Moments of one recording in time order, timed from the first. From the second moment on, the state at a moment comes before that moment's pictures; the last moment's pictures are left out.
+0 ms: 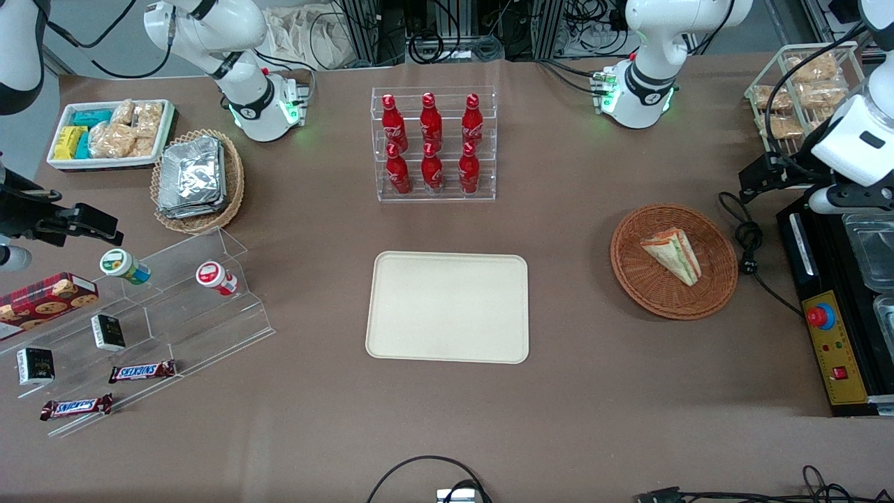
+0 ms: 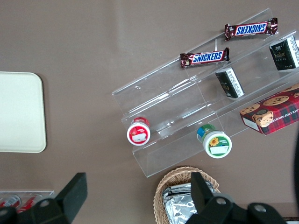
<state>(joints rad) 0.01 -0.04 -0.09 -1.62 0.01 1.56 -0.04</state>
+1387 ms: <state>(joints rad) 0.02 -0.09 -0.05 -2.19 0.04 2.07 -0.34</state>
